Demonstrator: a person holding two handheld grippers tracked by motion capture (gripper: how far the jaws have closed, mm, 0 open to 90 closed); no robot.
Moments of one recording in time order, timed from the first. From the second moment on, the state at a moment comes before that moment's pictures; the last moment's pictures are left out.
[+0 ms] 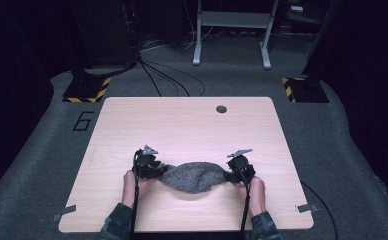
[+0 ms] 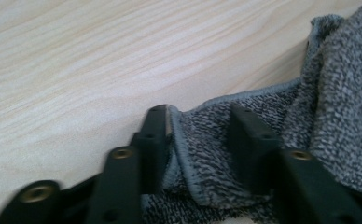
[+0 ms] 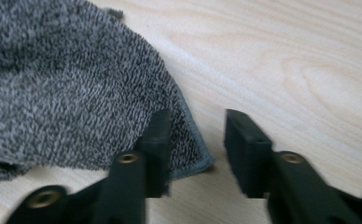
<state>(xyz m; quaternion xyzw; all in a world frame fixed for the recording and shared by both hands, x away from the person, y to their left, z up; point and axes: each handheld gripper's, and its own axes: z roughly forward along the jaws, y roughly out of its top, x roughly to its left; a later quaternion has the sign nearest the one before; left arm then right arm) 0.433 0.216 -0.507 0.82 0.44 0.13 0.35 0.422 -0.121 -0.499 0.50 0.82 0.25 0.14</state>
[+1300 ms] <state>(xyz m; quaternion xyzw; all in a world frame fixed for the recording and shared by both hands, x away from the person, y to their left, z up) 0.380 0.253 -0.493 0.78 0.45 0.11 0.42 0.385 -0.120 -0.485 0.43 0.85 0.25 0.17</state>
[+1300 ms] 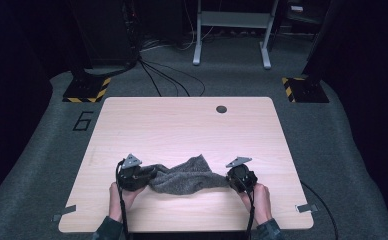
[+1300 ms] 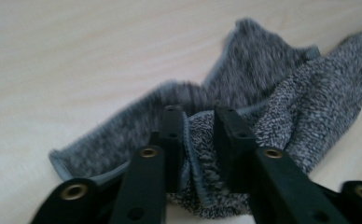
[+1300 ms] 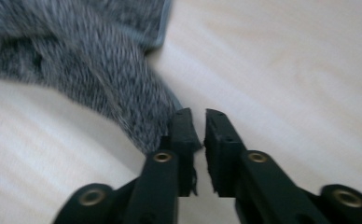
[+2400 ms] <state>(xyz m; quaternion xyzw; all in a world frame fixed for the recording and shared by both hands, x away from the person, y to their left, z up) 0.415 0.267 -0.511 0.77 0.53 0.16 0.33 0.492 -0.047 -0.497 0.39 0.87 0.29 0.12</state>
